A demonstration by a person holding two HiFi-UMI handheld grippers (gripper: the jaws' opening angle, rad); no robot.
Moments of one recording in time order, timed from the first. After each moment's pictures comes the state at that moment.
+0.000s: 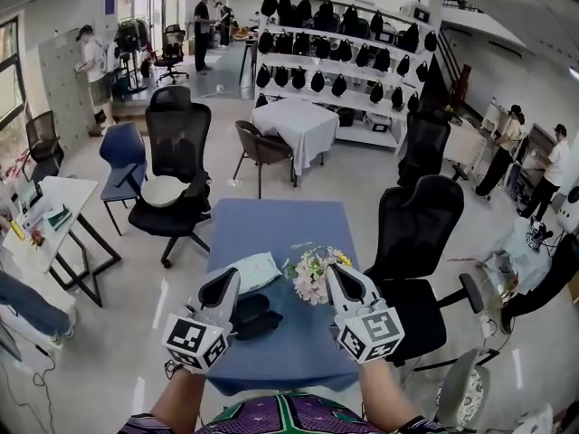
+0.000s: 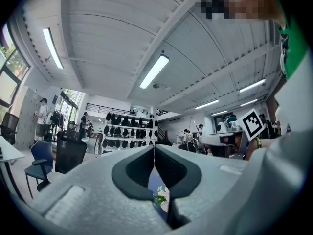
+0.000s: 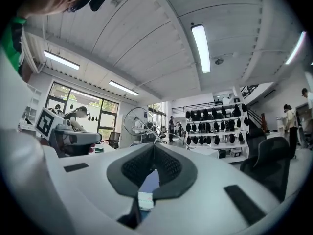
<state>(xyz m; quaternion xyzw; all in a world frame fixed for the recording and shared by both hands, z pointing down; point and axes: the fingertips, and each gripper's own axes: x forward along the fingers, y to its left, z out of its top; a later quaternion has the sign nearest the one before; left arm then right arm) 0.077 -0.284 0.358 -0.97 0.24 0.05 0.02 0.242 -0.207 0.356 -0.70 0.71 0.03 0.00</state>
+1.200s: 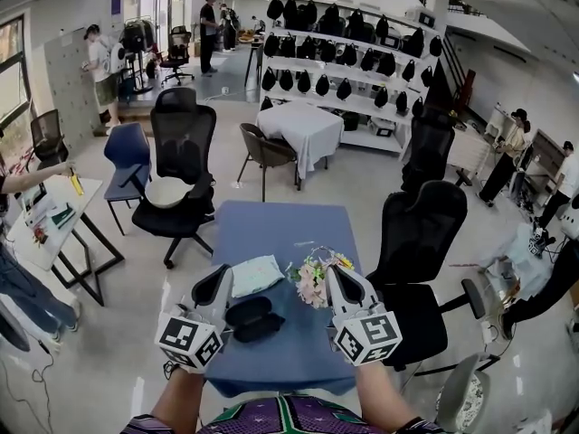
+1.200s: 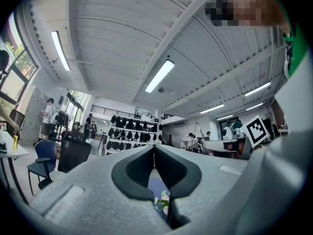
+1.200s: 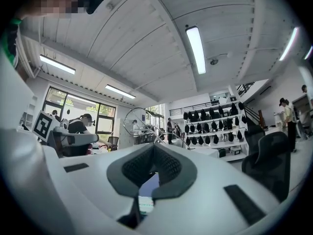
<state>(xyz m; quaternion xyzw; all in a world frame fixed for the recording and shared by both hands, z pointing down) 0.059 -0.295 0.343 -0.96 0.26 0.07 0.00 0.239 -0.212 0.350 -0.71 0.70 0.02 0.03</state>
